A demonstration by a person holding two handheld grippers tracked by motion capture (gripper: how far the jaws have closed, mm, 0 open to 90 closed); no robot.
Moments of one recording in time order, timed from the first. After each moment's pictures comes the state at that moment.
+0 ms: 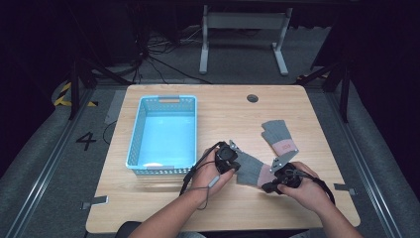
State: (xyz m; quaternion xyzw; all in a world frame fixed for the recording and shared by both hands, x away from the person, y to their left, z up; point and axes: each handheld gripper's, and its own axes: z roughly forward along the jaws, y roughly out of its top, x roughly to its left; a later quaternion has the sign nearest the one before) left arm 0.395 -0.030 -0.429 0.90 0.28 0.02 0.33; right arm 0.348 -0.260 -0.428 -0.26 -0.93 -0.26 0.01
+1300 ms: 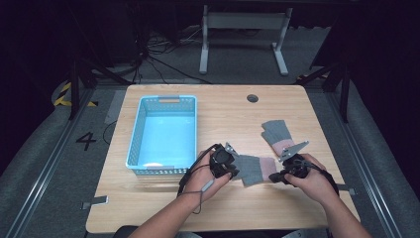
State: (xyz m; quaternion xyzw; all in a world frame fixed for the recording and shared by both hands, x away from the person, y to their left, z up) left arm 0.377 -0.017 -0.413 0.90 0.27 0.00 0.34; right arm 0.369 -0.287 -0.422 -0.30 -0.92 -0.26 -0.01
